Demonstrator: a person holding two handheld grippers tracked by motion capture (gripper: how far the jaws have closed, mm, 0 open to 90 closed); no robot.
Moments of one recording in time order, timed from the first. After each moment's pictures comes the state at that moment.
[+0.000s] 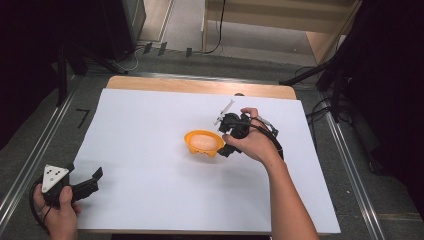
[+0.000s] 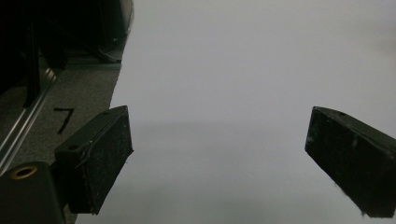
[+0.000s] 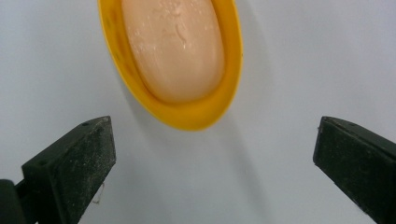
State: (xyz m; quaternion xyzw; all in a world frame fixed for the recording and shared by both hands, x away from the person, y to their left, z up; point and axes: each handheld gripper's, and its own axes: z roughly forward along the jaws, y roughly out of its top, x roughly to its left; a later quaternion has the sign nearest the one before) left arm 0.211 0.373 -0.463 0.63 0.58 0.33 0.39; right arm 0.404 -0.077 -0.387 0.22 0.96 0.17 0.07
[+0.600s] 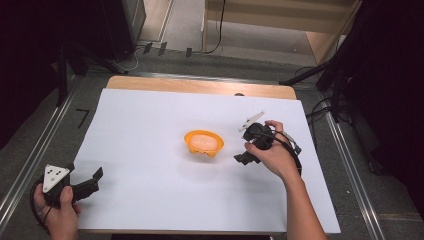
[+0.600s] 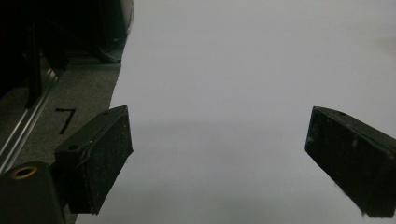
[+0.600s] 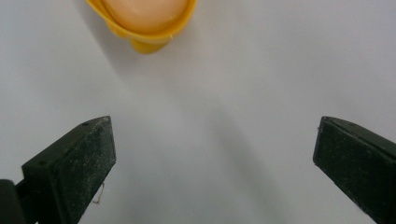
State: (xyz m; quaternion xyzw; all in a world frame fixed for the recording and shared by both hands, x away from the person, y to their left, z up) left arm 0.211 0.372 -0.463 0.63 0.58 0.33 0.39; right arm 0.380 -0.142 -0.405 0.30 0.92 0.22 0.07
